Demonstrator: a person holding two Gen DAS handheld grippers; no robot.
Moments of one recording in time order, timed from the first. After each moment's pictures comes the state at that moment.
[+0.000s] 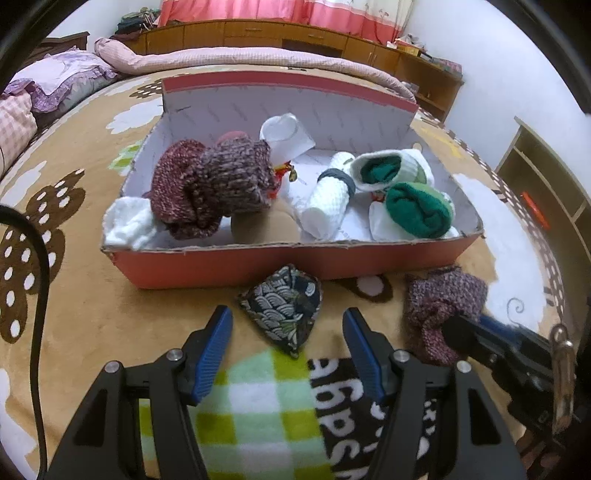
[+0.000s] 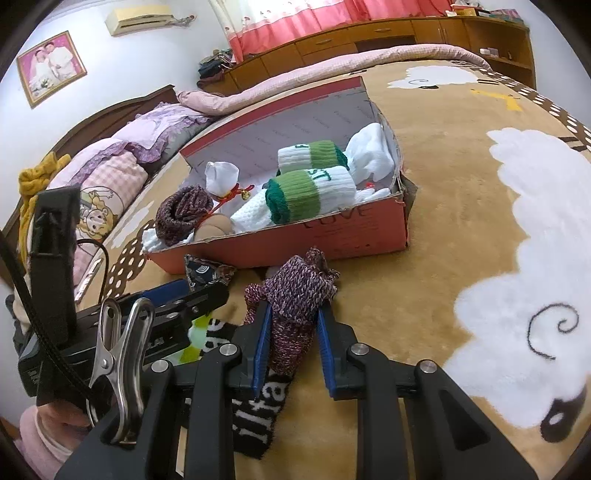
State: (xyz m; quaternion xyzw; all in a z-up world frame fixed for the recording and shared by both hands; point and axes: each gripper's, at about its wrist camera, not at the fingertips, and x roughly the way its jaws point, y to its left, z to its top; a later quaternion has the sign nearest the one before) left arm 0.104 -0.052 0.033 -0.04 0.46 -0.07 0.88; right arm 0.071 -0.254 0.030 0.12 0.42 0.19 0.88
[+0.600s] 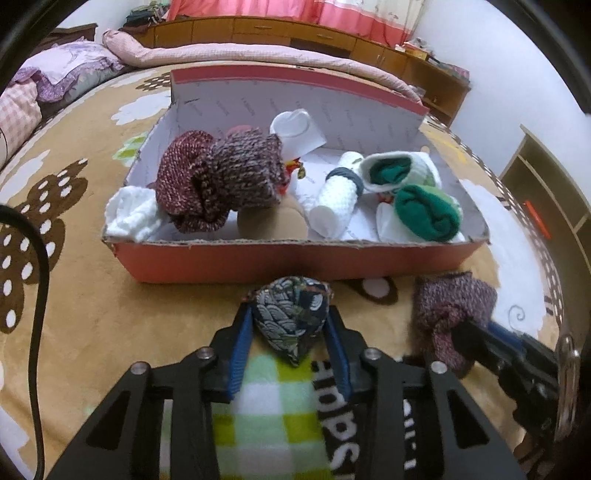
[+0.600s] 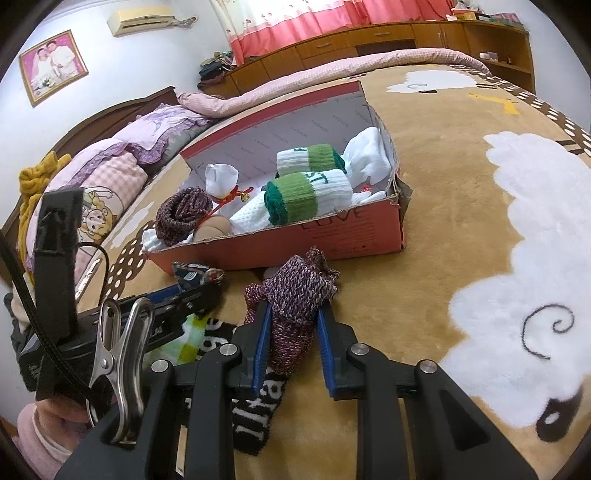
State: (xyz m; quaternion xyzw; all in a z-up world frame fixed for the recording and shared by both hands) left arm 0.101 -0.045 0.032 -0.06 0.46 -0.07 0.88; right arm 0.065 -0.256 0.032 0.12 0.41 0.19 0.88
